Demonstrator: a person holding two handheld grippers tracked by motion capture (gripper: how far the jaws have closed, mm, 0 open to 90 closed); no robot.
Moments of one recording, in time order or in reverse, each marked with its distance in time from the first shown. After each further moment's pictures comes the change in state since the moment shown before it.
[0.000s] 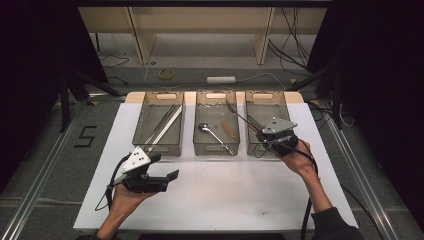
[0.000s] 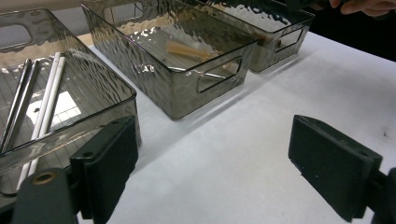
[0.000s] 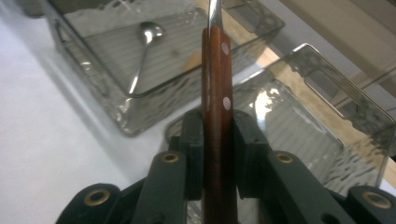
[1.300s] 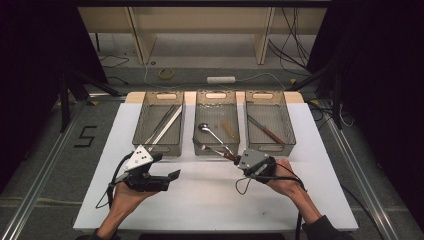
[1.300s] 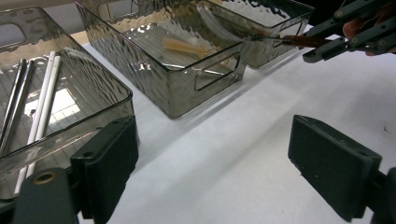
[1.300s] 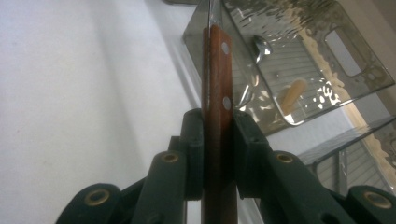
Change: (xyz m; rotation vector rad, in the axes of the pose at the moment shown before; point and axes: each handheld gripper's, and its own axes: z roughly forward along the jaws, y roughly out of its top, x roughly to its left) left arm -0.001 0.004 0.003 0.025 -0.005 0.016; right arm 0.087 0.003 -0.004 -0.014 0.158 -0.310
